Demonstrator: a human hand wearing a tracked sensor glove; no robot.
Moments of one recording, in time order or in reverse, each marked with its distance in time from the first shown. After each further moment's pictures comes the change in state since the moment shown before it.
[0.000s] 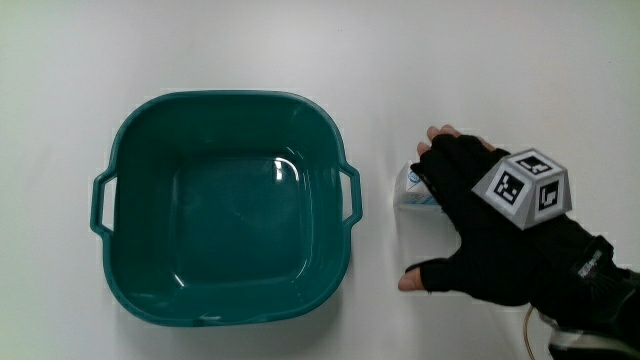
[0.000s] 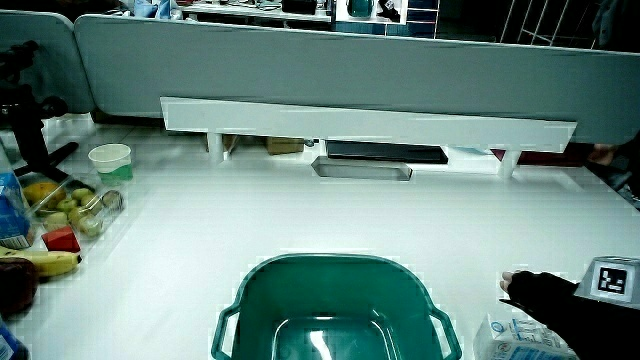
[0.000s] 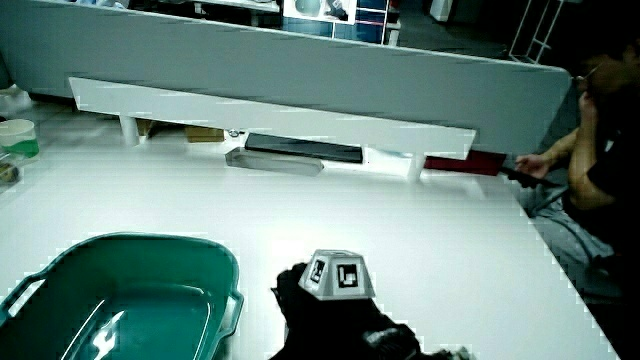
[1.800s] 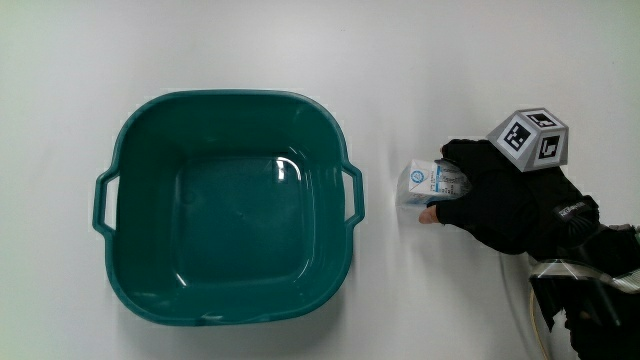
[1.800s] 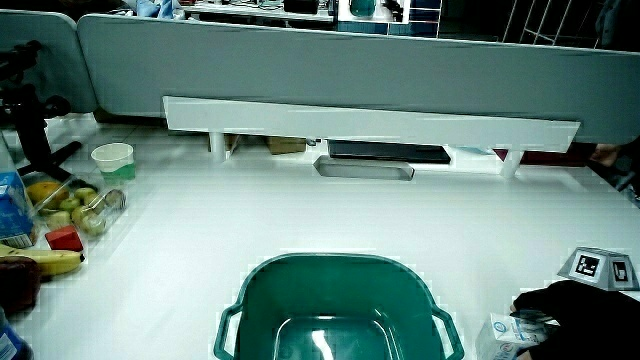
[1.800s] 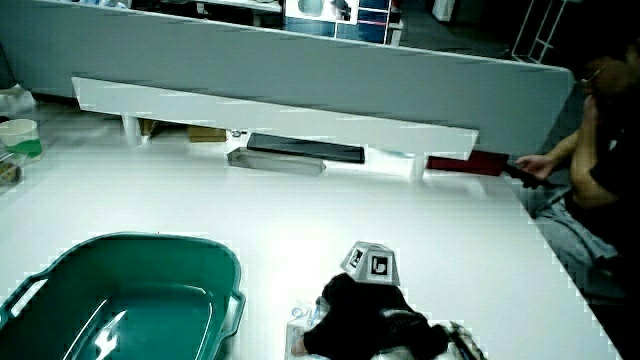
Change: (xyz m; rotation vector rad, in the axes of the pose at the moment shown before) arm 0.067 0.051 -0.003 0.092 0.086 -0.108
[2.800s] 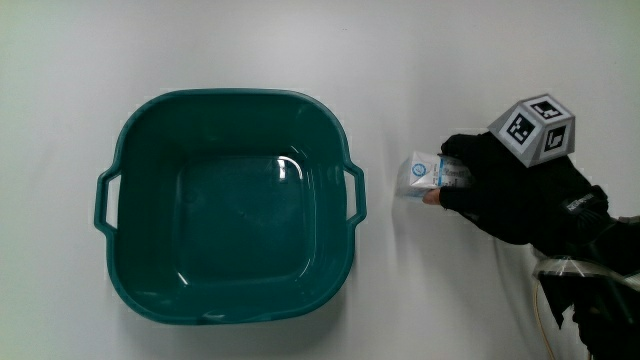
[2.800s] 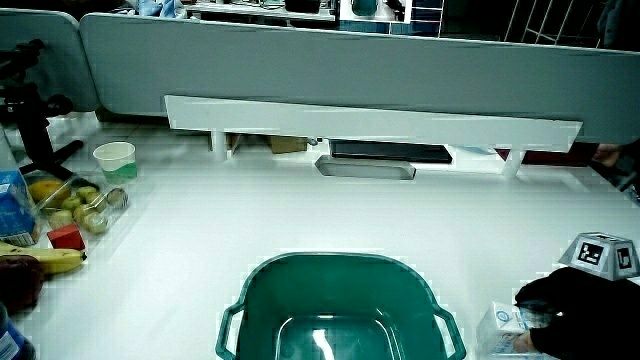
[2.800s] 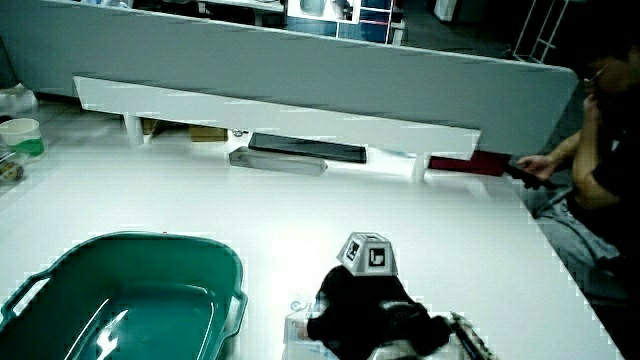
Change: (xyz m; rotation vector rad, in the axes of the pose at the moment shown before) arm -0.017 -0.012 0.020 0.096 -0.118 0.070
